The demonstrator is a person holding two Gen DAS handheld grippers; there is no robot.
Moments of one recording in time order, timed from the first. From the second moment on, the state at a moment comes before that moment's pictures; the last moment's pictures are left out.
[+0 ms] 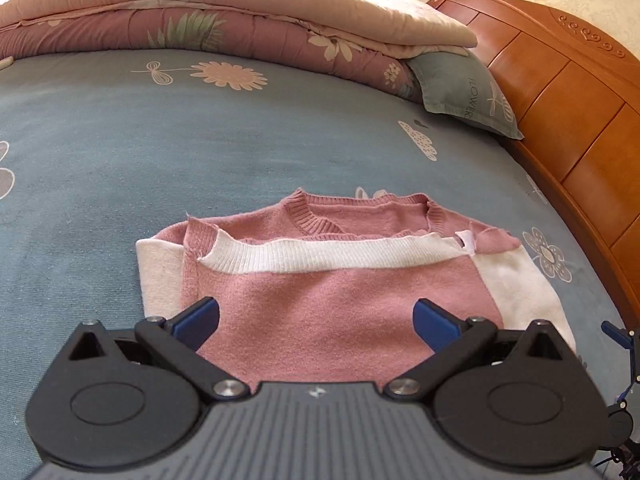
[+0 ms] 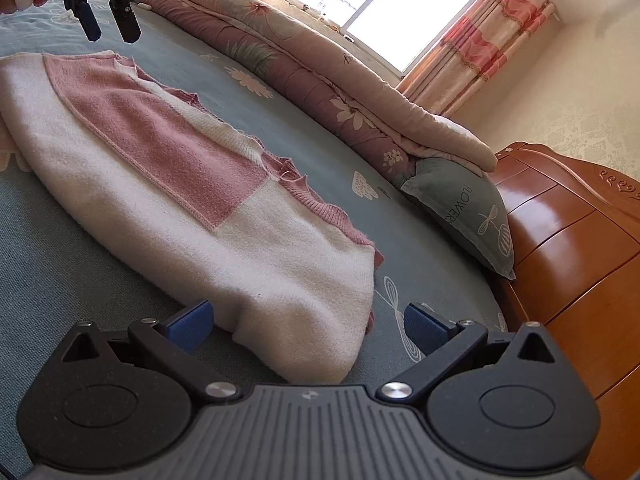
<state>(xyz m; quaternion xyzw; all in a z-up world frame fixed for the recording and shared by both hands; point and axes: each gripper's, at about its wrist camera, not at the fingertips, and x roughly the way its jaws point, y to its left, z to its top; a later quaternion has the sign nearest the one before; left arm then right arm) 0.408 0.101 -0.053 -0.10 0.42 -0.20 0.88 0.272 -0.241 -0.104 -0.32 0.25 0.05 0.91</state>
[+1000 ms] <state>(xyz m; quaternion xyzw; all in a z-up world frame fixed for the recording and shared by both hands) 0.331 0.078 -0.092 0.03 0.46 -0.25 0.85 0.314 -0.332 -0.107 0.04 0.40 0.25 0.88</state>
